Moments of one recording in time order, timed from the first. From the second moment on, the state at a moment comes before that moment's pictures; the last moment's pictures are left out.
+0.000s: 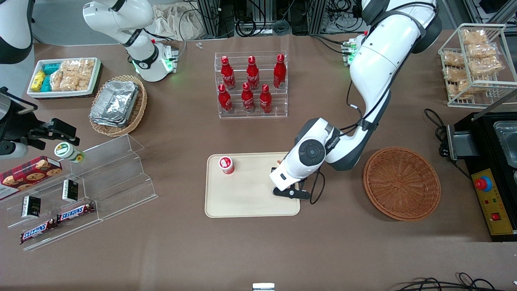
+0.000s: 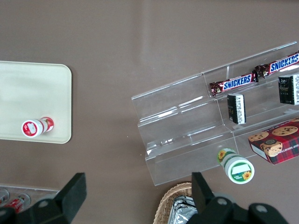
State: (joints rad) arm -0.33 0.80 -0.35 -1.41 0.10 2.22 -0.50
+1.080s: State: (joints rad) arm -0.08 0.39 -0.35 -1.35 0.04 1.61 -0.25
